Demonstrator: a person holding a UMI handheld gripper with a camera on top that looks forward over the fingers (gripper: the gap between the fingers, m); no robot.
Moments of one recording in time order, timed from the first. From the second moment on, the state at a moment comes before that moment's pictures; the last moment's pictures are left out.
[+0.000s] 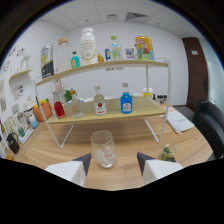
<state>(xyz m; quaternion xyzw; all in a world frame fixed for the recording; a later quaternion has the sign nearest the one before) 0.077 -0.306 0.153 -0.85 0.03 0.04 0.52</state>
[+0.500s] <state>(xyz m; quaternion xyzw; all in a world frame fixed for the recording) 0.037 -0.146 0.216 -0.83 0.02 0.02 0.55</state>
